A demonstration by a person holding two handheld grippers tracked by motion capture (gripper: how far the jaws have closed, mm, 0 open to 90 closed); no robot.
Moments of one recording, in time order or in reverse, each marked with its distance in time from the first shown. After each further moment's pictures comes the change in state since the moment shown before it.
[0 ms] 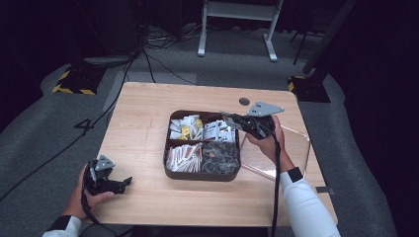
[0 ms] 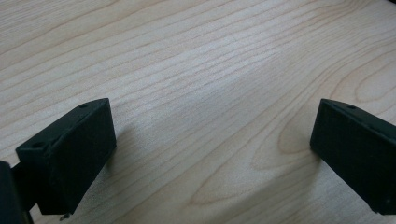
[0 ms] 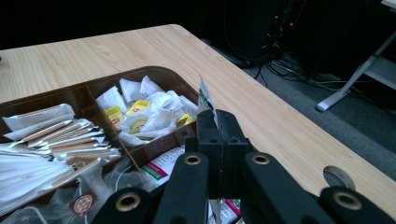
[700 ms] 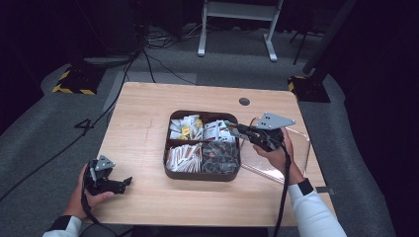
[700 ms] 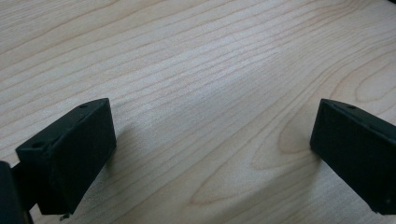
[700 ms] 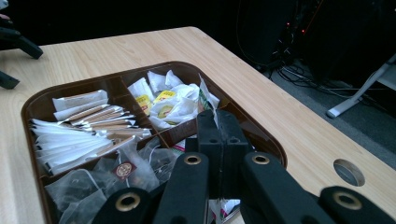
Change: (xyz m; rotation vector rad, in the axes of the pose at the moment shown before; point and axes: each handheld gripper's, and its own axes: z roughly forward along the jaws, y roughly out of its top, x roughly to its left) left arm 0.000 0.000 0.000 0.000 0.001 -0.001; right arm 0.016 -0.015 -0.034 -0.024 0.046 -0.019
